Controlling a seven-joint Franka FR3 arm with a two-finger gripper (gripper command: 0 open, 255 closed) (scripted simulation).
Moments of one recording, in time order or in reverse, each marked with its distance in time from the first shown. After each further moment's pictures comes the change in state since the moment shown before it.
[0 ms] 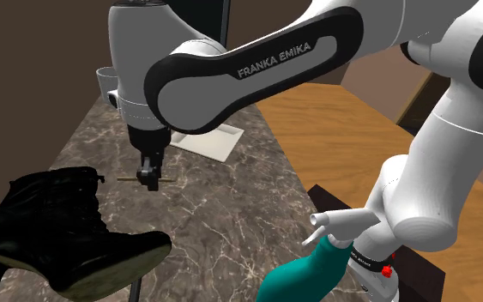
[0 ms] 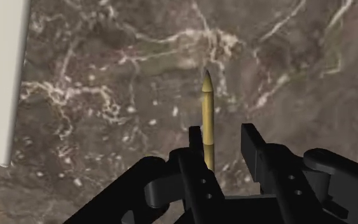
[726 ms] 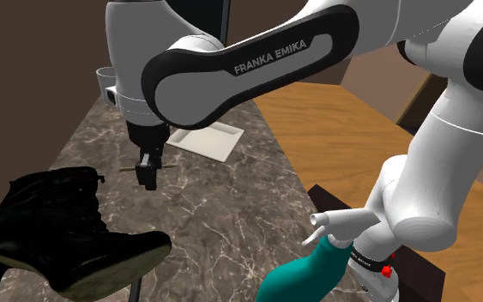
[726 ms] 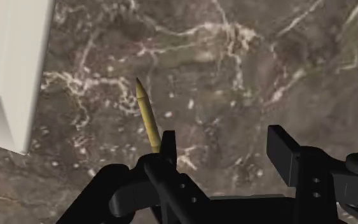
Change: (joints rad) arm -0.005 0.013 -0.004 0.027 -0.023 -0.019 -0.017
